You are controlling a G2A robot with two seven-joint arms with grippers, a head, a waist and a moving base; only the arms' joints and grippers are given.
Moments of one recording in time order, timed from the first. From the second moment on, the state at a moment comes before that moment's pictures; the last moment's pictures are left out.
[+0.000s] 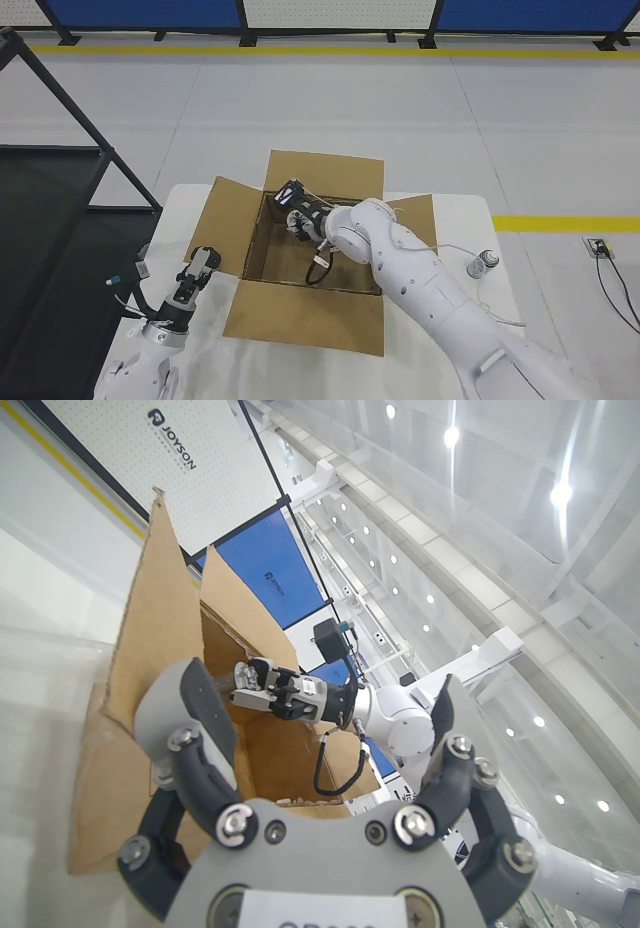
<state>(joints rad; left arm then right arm) 1.33 -1.22 -1.57 -1.64 0.01 -0.55 -0.20 -0.24 -1.57 0.68 -0.83 -1.00 -0.28 0.66</state>
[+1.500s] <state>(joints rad) 1.33 -1.22 -1.57 -1.64 0.01 -0.55 -0.20 -1.28 -1.29 1.81 -2.26 -0.71 -0.57 0.89</state>
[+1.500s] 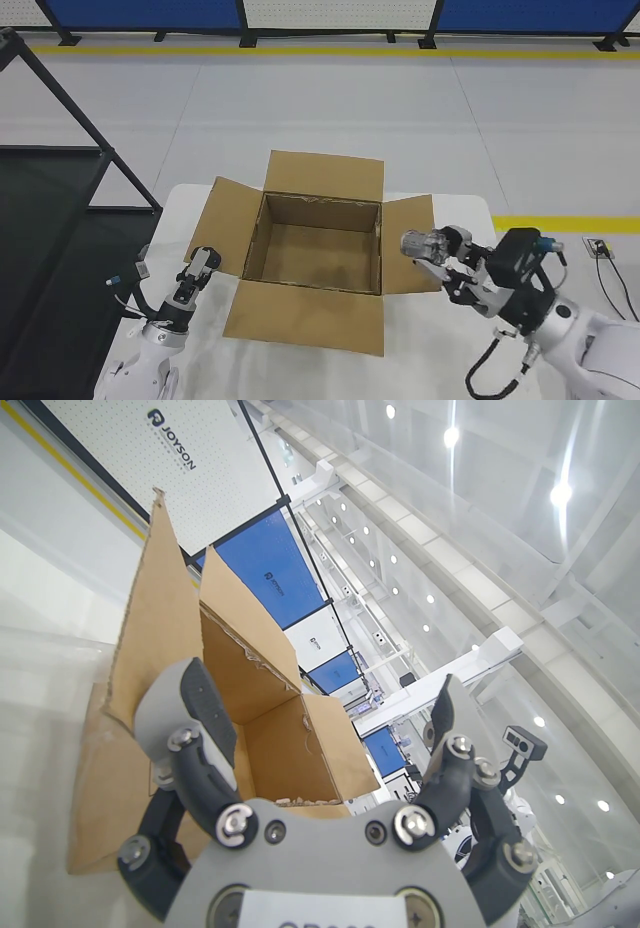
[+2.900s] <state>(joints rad) 1.33 -1.22 -1.57 -1.64 0.01 -0.55 -0.20 -1.24 -1.21 1.76 -1.69 -1.11 -0.23 0.98</state>
